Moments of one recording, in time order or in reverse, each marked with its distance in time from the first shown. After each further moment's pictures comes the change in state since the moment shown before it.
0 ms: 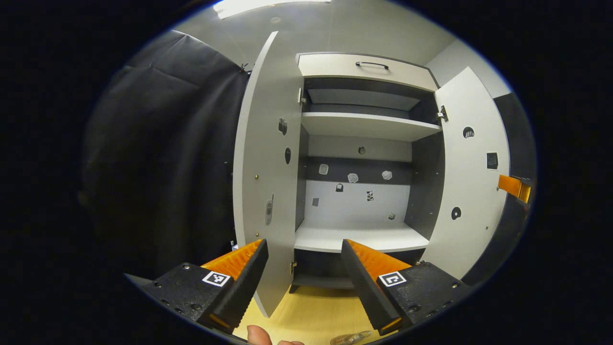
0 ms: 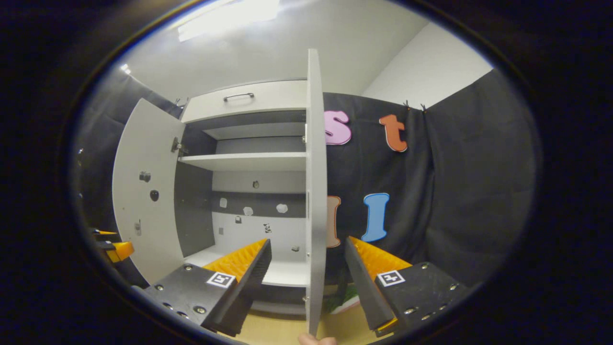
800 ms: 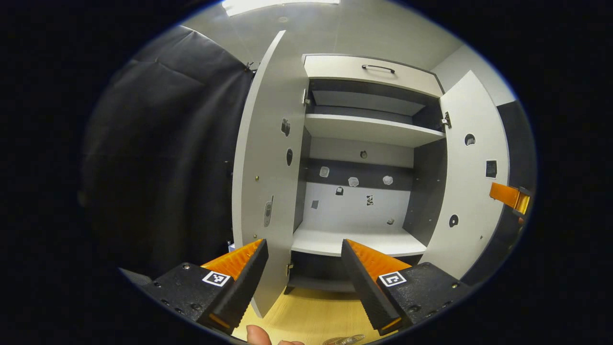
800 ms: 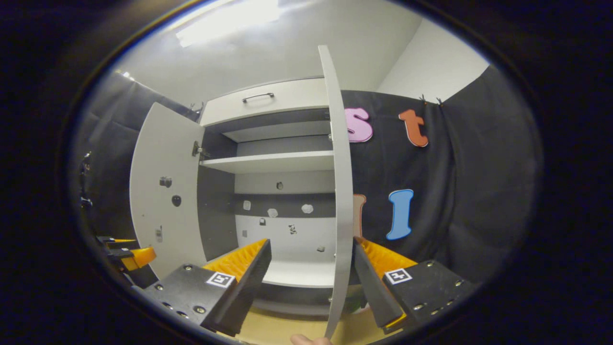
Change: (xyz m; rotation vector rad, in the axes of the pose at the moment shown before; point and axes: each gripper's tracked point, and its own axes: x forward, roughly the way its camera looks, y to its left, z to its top) left arm -0.004 -0.001 0.007 -0.028 -0.010 0.001; right arm 0.003 0.054 -0.001 0.056 0.004 0.128
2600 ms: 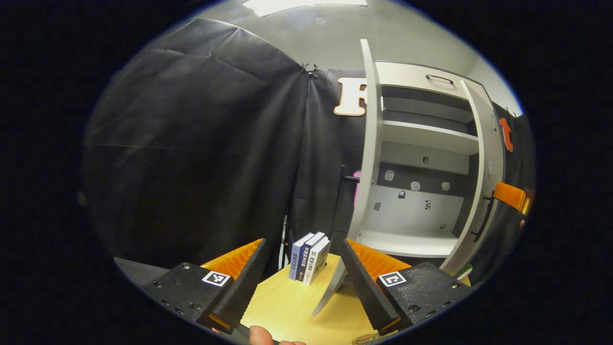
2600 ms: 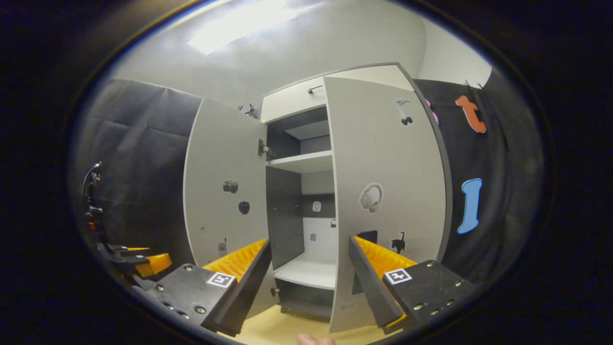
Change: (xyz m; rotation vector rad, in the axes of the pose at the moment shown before) left arm -0.029 0.144 -0.005 -0.045 -0.012 0.312; right arm 0.033 0.149 -0.014 0.063 0.011 0.290
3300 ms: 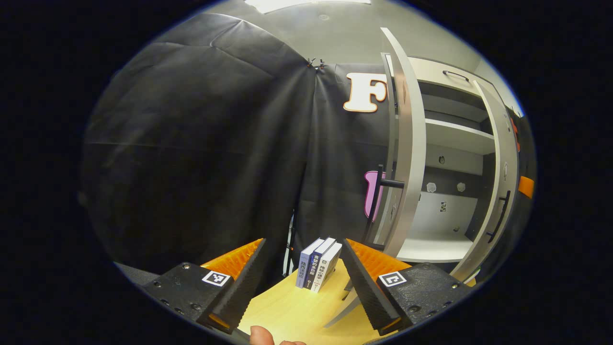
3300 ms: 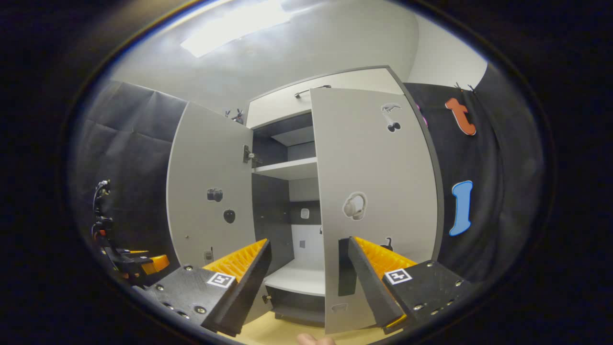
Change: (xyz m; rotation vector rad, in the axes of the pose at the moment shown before) left arm 0.059 0.019 0.001 0.007 0.011 -0.009; right arm 0.011 -0.019 0.010 0.004 -0.039 -0.088
